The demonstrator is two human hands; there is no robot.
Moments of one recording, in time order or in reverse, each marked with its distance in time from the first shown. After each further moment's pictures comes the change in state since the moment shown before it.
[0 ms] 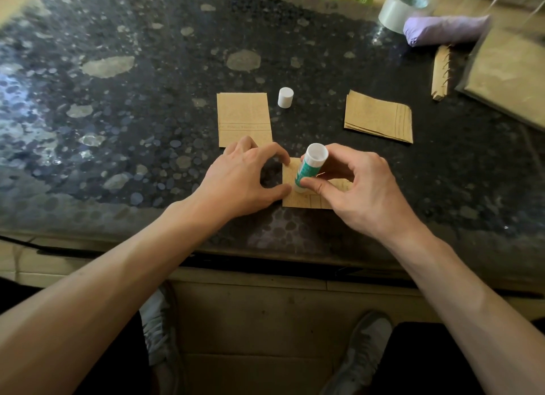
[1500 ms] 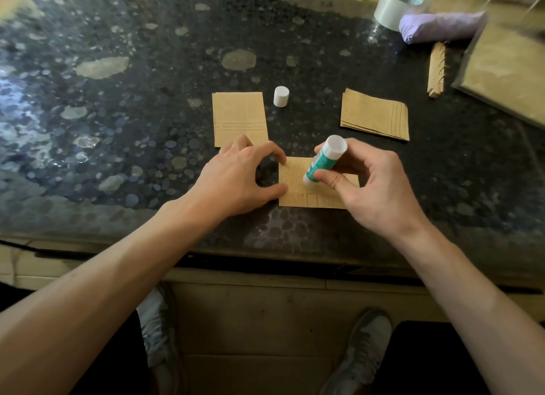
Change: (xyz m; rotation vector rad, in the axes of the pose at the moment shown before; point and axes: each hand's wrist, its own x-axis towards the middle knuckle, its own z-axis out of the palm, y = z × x) left_hand 0.004 -0.003 0.001 0.010 -0.004 -0.002; right_hand -0.007 0.011 -0.009 0.099 0.096 0.025
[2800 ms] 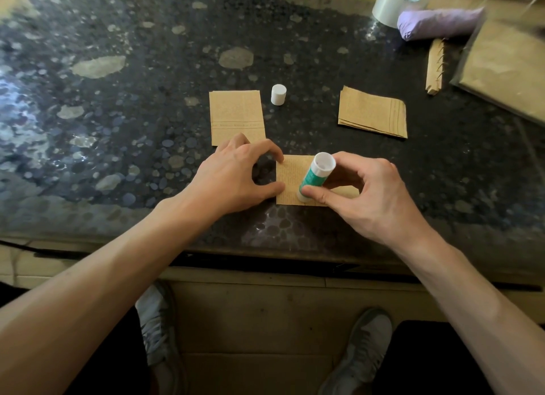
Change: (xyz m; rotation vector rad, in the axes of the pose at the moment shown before) left_hand 0.001 0.000 -0.001 -0.003 -0.007 -0.004; right_hand -0.009 -0.001 -0.002 -0.104 -0.081 -0.046
